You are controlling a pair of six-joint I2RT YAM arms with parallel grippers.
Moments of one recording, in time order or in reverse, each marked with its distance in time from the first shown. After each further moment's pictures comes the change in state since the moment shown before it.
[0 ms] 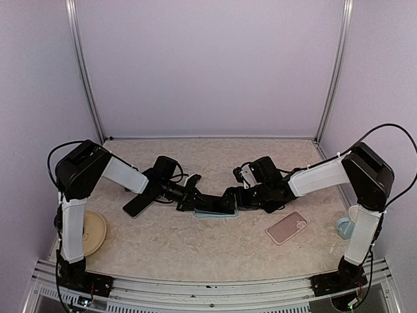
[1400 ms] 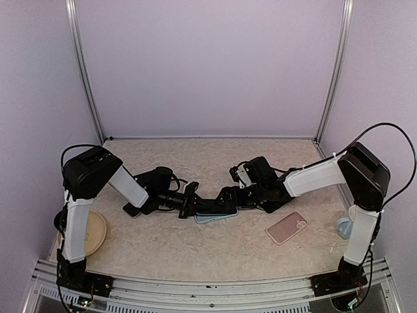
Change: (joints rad) left arm -0.020 0.070 -0.145 0.463 -0.023 -0.372; right arm 0.038 0.035 0.045 0.002 0.051 0.025
